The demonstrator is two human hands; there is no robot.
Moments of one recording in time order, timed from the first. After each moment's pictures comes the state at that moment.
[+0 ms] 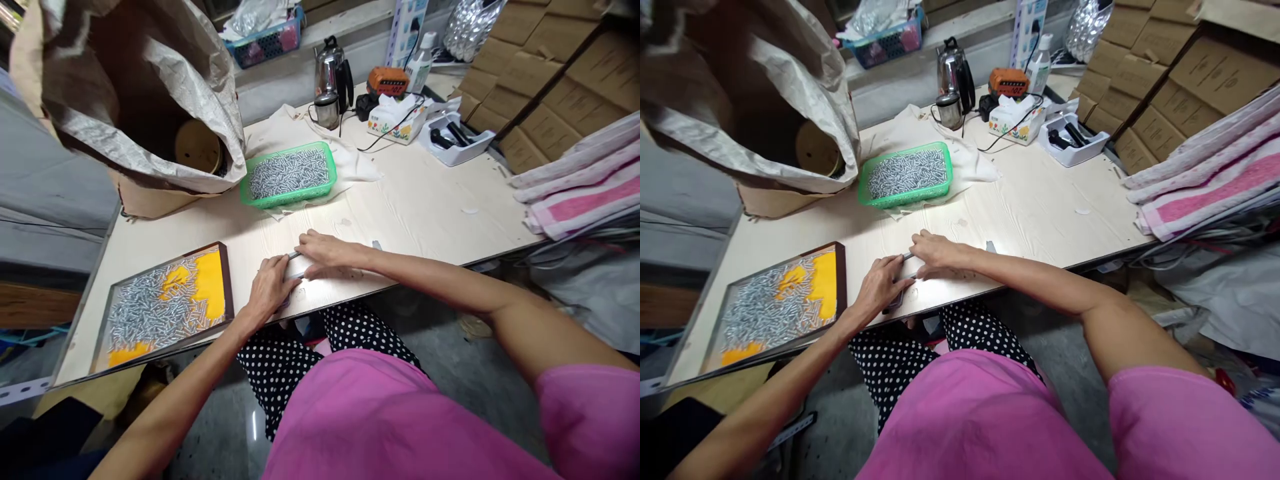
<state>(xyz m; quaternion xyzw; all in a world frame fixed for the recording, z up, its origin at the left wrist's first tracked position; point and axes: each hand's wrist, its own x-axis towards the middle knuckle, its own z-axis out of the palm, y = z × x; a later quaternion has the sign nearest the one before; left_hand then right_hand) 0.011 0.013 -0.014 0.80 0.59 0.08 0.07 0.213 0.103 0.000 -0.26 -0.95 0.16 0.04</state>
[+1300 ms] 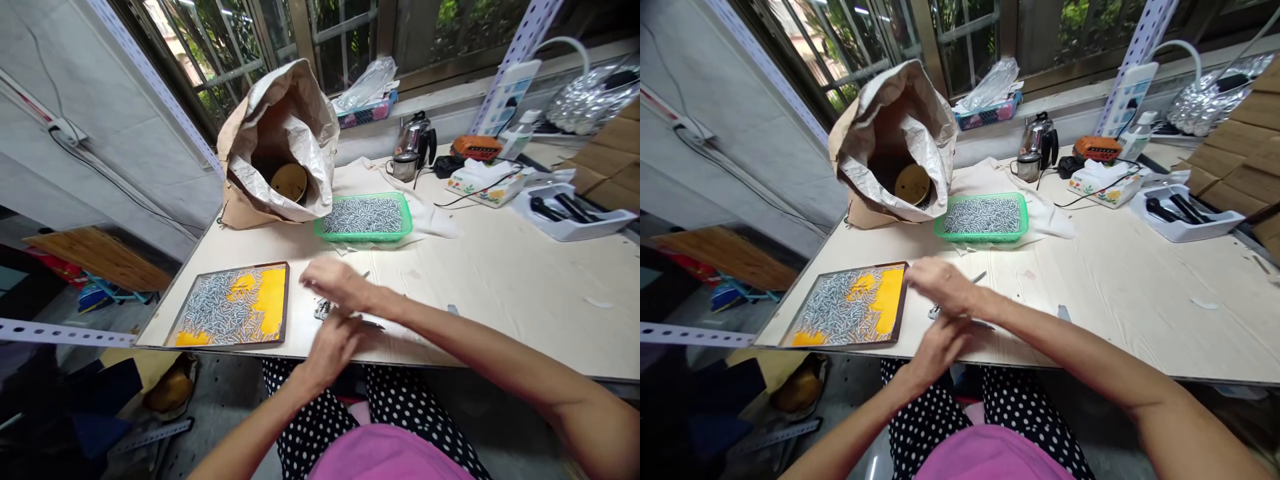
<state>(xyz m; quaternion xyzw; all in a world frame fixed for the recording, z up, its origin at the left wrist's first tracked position) 0.018 -0.040 -0.020 0.78 0.55 0.25 0.15 0.112 0.096 0.043 -0.10 -0.94 0.14 0.30</state>
